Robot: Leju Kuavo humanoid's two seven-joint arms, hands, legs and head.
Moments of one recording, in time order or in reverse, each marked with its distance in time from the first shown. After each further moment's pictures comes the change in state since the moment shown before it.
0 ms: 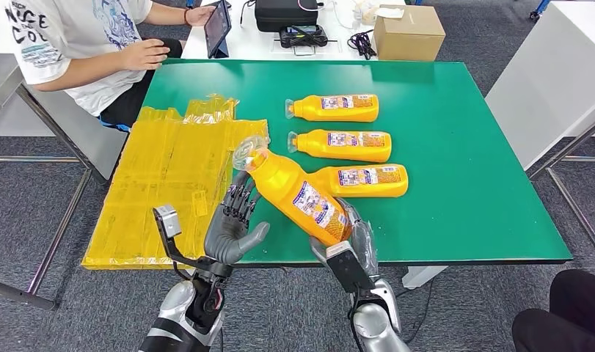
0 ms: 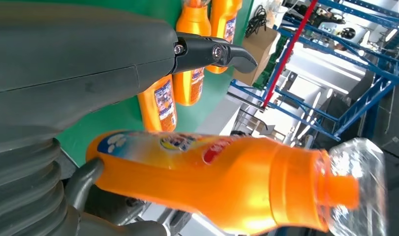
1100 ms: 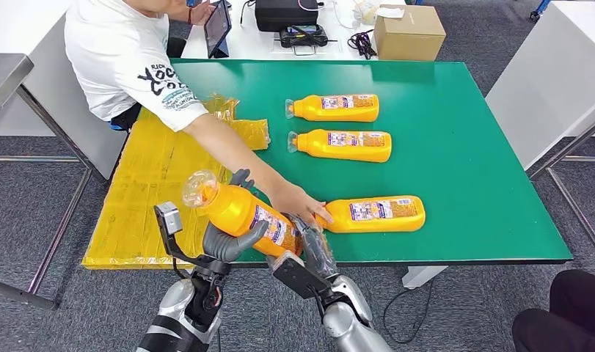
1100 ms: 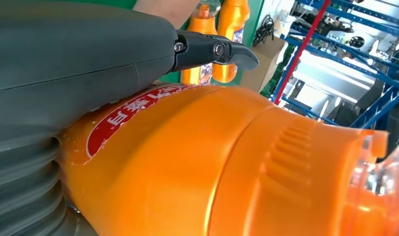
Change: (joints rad) left arm -0.015 0.001 0.008 0.024 0.000 0.018 0.017; right arm -0.116 0.021 0.187 0.240 0.110 0.097 0.046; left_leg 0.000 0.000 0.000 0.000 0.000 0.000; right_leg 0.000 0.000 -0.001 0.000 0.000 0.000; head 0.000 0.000
